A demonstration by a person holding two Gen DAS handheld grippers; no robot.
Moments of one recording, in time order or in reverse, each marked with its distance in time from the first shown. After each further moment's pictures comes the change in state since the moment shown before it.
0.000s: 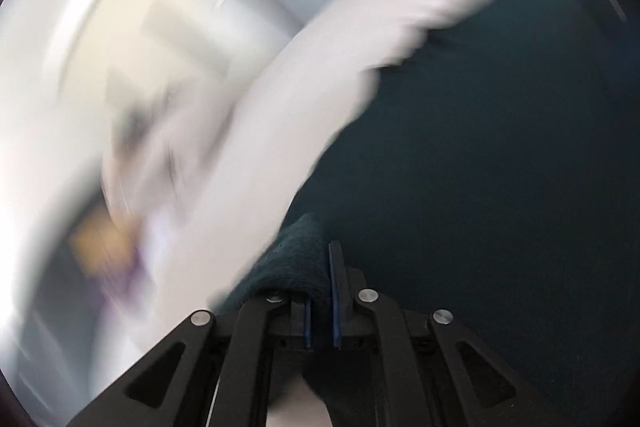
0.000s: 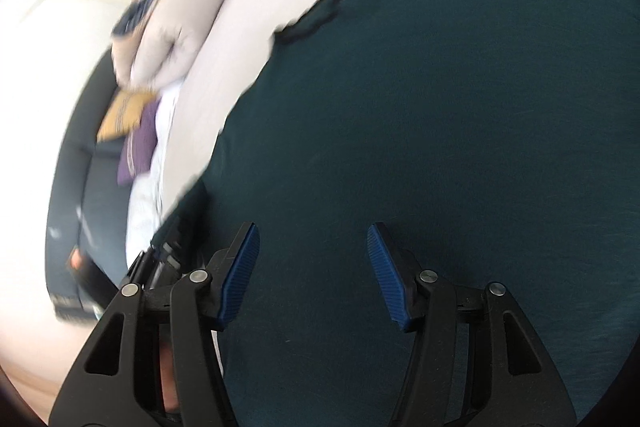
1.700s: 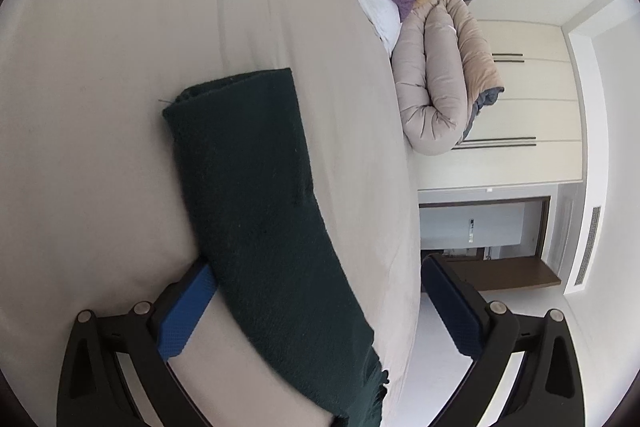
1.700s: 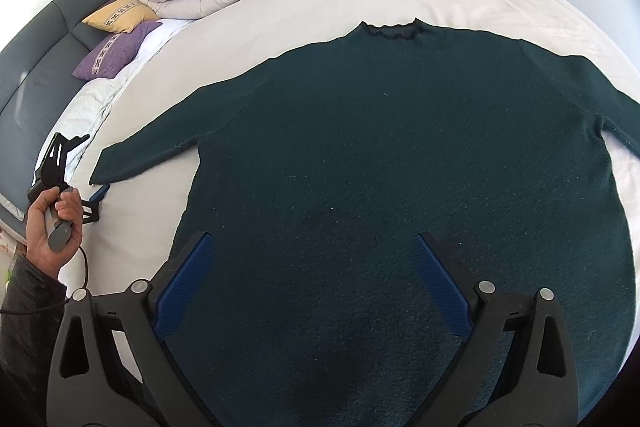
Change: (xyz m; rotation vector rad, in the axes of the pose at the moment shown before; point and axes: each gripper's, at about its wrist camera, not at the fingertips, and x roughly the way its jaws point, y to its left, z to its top) left arm 0.067 0.207 -0.456 -2.449 0.071 -0.505; right arm -0.060 0.112 -0.199 -0.535 -0.110 -0.347
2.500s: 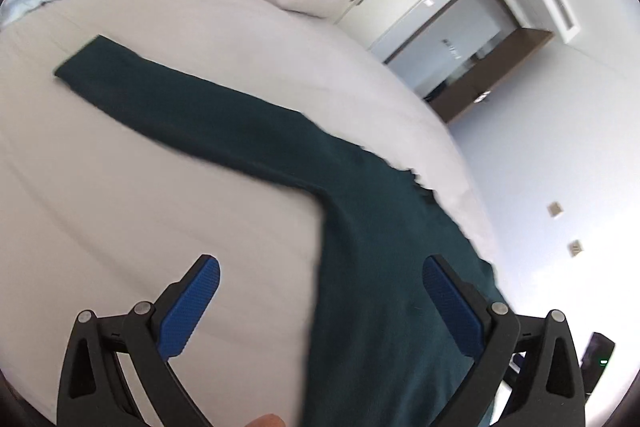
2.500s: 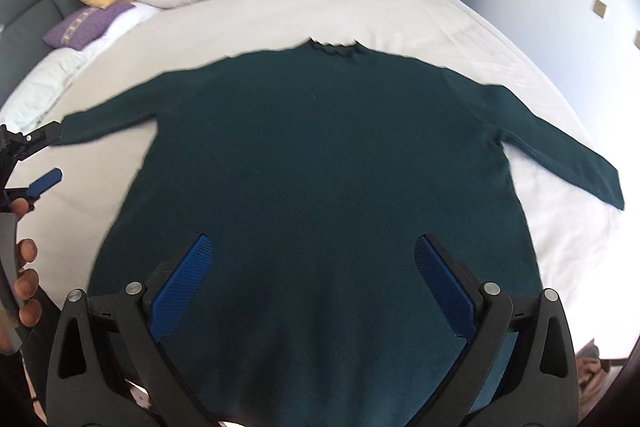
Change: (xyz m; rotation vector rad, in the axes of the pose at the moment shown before) left arm -0.063 -0.090 -0.212 0.787 0.274 0.162; right arm -0.077 -0.012 -0.039 -0.117 -0.070 -0.228
